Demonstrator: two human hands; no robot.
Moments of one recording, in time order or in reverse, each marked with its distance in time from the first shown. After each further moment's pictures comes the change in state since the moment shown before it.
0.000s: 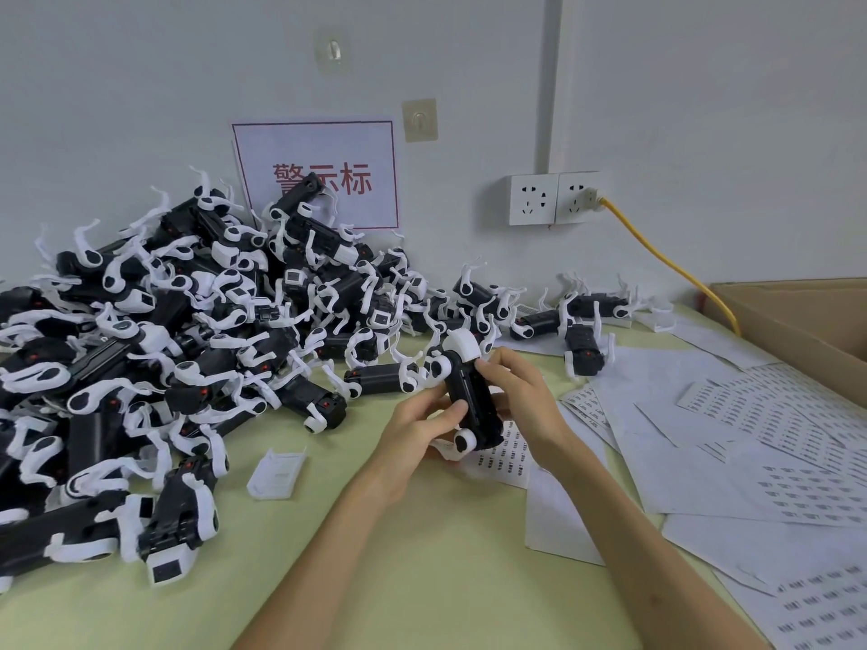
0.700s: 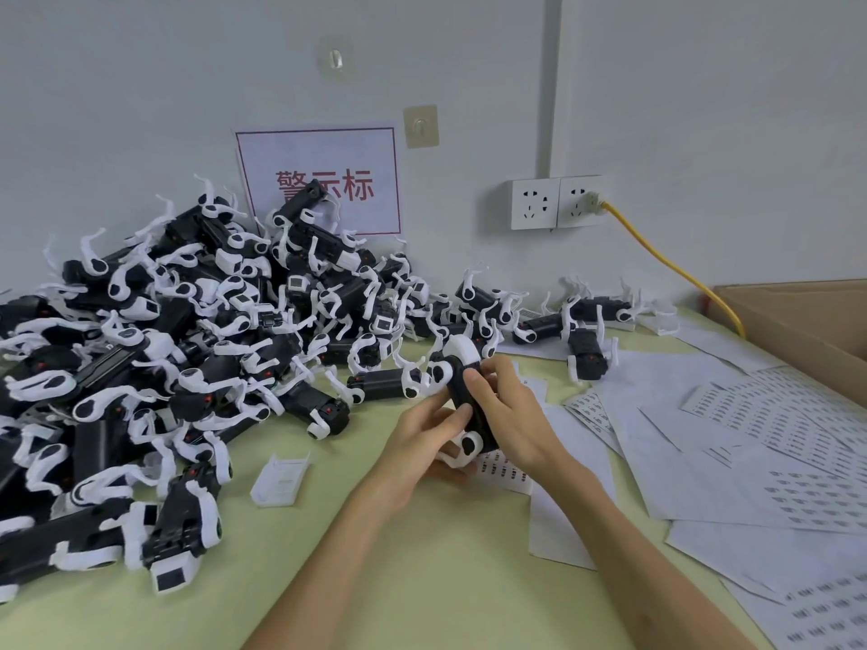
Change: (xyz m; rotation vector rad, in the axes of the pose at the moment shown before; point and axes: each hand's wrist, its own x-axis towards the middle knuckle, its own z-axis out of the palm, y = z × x) left_hand 0.007 -0.009 -0.003 0.024 -0.022 -0.012; right_hand 0.002 0.020 0.008 -0.316 0.012 -0.124
